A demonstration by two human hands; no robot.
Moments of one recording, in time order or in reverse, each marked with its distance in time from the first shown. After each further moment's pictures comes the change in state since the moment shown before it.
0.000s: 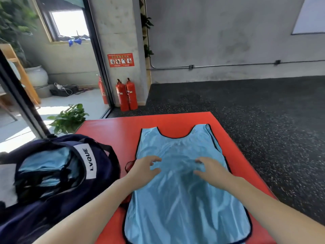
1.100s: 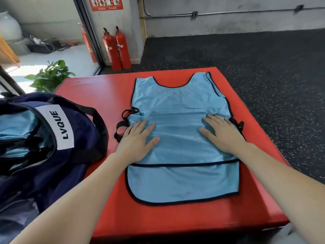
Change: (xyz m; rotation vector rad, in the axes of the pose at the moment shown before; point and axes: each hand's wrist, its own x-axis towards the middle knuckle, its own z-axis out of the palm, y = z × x) left_hand 0.033 -0.074 0.059 0.500 -0.029 0.083; right_hand 0.037 0.073 0.026 -0.292 0.059 -0.040
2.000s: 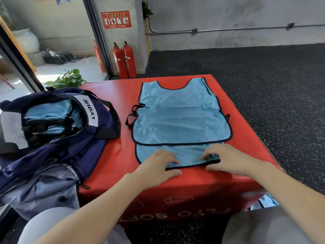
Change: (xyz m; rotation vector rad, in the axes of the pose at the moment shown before) left_hand -0.157 0.110 -0.022 -0.350 -0.073 0.221; right_hand -0.162 -0.041 -0.031 0.265 -0.231 -0.280
